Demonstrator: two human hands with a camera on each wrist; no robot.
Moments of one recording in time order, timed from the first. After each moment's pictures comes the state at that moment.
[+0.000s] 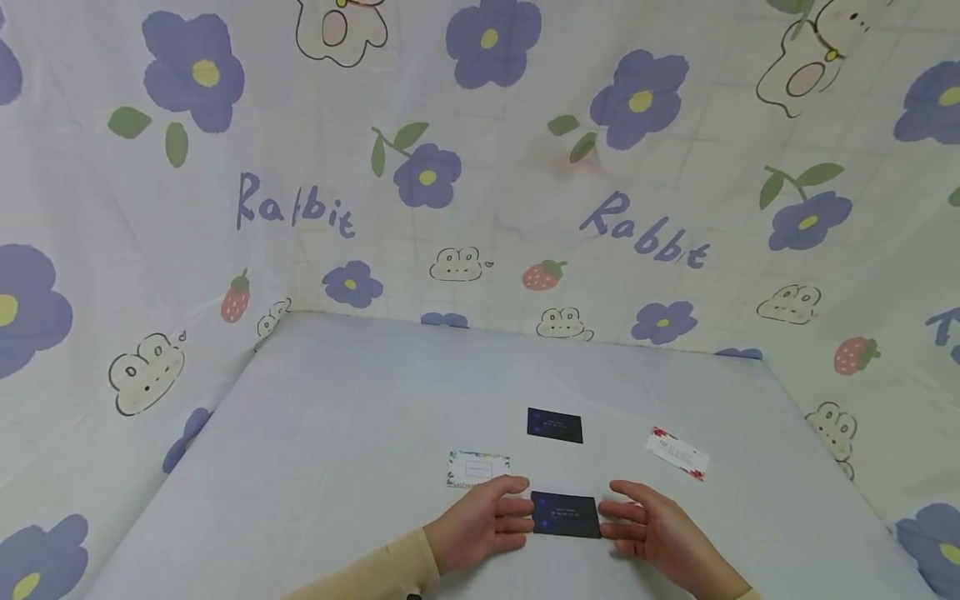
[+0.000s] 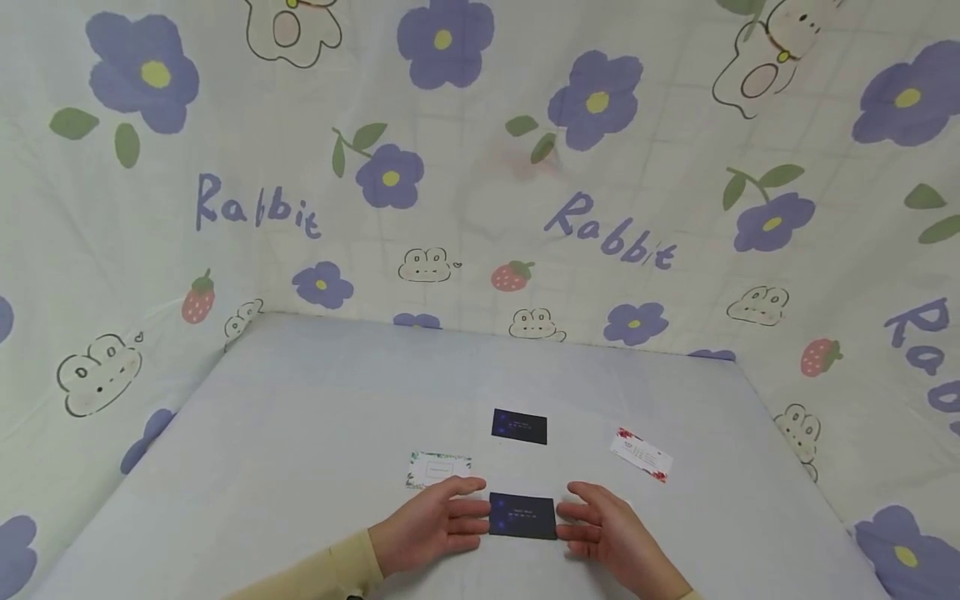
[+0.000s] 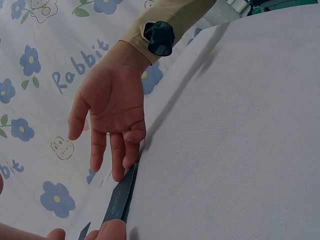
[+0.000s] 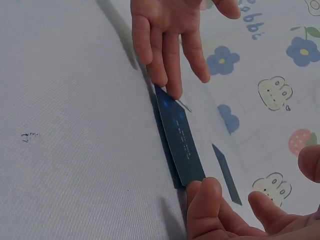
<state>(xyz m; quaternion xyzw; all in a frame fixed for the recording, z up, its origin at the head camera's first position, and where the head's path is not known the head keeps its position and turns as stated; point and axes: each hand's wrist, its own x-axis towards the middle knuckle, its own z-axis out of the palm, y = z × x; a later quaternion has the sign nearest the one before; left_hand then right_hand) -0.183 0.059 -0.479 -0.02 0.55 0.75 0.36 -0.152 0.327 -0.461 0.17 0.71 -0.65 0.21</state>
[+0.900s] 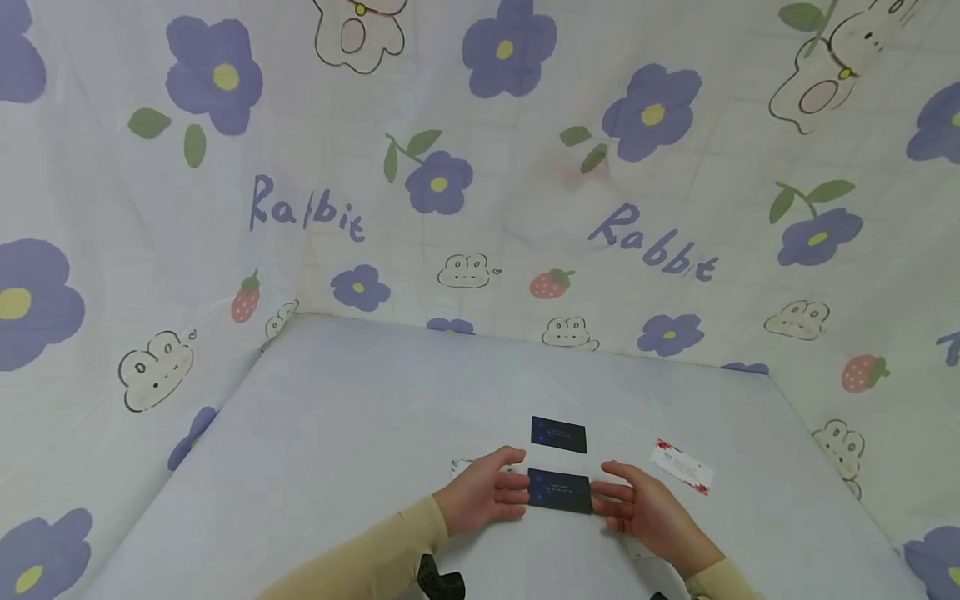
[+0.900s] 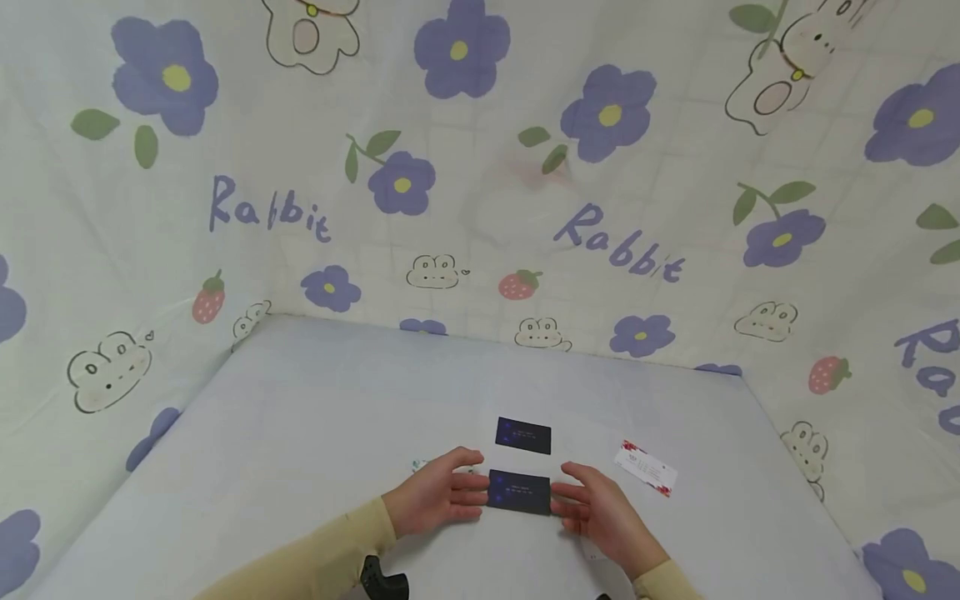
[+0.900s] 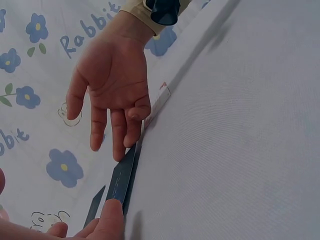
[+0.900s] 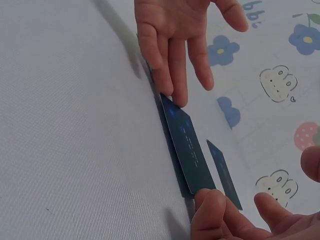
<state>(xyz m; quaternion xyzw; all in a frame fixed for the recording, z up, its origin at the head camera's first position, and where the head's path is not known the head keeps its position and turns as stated) -0.229 0.064 -0.488 -0.01 0.56 0.76 0.32 -0.189 0.315 -0.456 0.18 0.69 -0.68 0.18</state>
